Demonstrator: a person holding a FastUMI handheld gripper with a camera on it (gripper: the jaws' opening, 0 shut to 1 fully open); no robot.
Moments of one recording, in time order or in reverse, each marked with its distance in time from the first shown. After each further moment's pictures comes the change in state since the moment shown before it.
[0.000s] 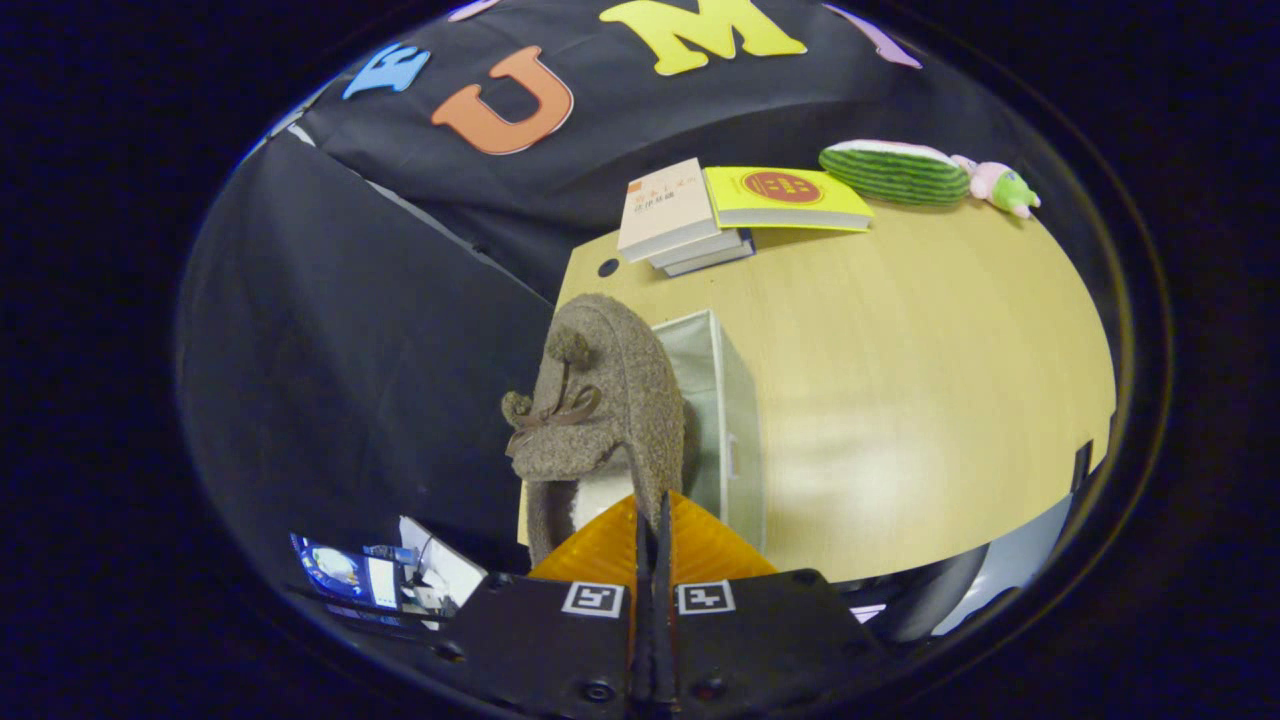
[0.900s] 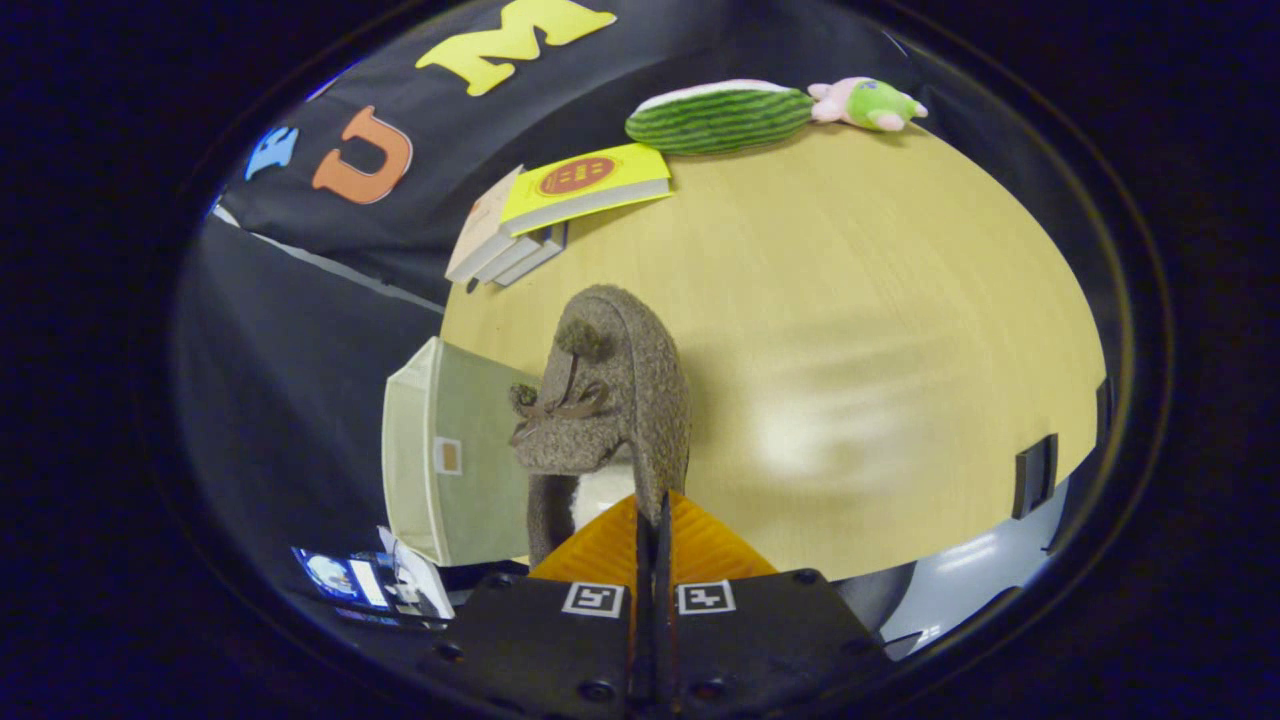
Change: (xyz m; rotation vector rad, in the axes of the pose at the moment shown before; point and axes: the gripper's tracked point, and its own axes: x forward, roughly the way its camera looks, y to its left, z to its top) arm -0.058 -0.241 0.026 0.112 0.066 -0.038
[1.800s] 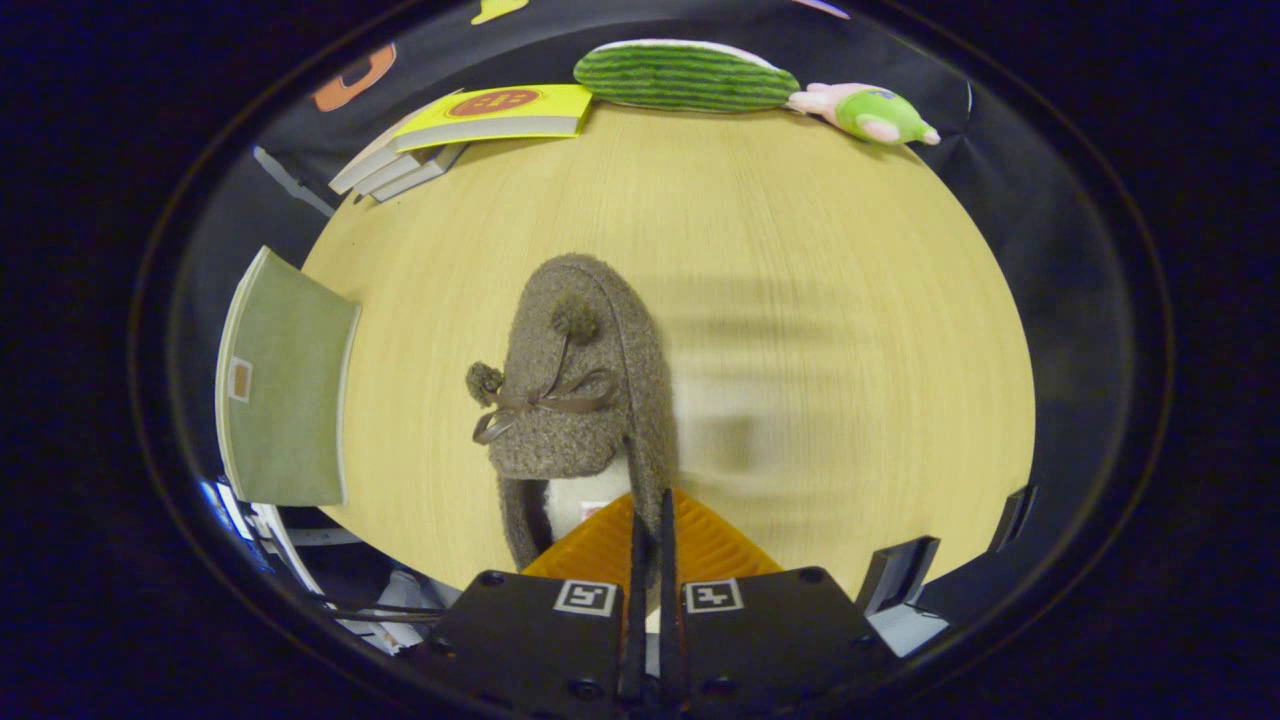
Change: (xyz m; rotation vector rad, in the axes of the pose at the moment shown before) arm 0.043 -0.184 0.011 -0.220 0.124 -0.377
